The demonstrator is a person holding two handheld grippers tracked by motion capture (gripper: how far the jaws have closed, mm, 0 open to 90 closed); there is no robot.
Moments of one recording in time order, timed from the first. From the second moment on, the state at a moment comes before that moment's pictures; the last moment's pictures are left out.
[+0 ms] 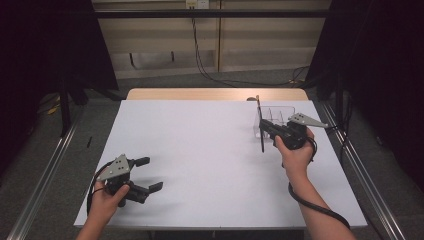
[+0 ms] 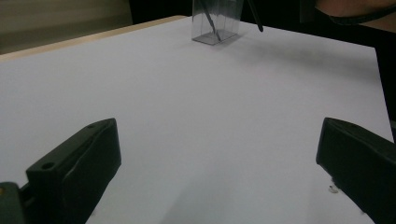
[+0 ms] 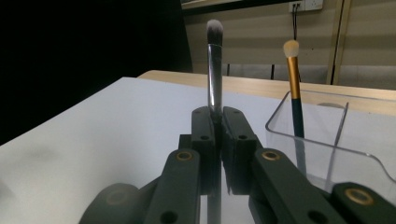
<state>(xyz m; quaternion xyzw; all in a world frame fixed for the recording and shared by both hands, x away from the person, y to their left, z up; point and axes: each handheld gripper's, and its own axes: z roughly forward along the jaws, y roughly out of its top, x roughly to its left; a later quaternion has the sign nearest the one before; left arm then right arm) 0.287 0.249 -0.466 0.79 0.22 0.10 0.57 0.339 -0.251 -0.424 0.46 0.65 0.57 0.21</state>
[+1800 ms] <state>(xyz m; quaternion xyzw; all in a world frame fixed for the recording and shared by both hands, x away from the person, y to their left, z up) 0.287 0.250 -0.469 0.79 0.22 0.09 0.57 0.363 -0.253 -0.398 0.44 0.59 0.61 0.27</state>
